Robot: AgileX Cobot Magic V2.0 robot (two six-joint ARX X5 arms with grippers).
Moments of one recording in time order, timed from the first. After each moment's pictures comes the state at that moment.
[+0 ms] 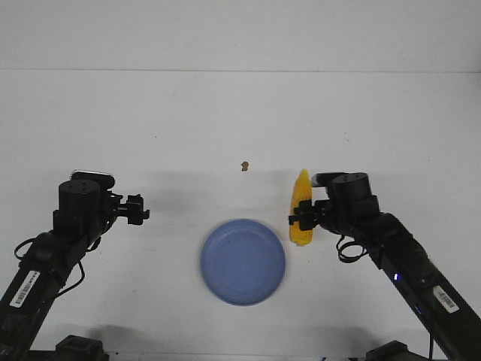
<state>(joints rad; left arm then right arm) -0.16 1.05 0.92 -0.43 -0.02 -0.02 0.38 1.28 0.98 -0.57 -0.26 0.32</state>
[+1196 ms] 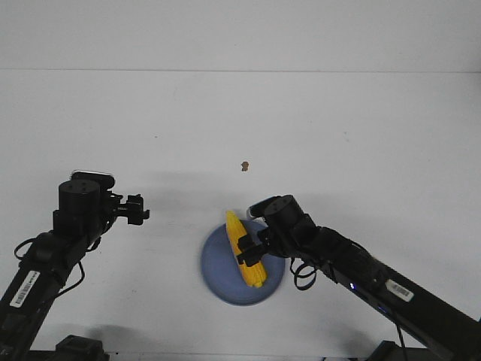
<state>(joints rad) -0.16 1.05 0.92 -0.43 -0.02 -0.02 0.72 1.40 0.98 -0.48 -0.23 0.36</state>
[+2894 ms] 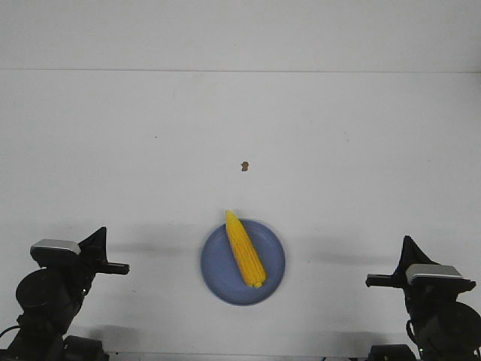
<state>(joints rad) -0.15 0.35 0.56 -0.37 -0.02 -0.09 0.03 0.21 0.60 -0.56 0.06 0.05</state>
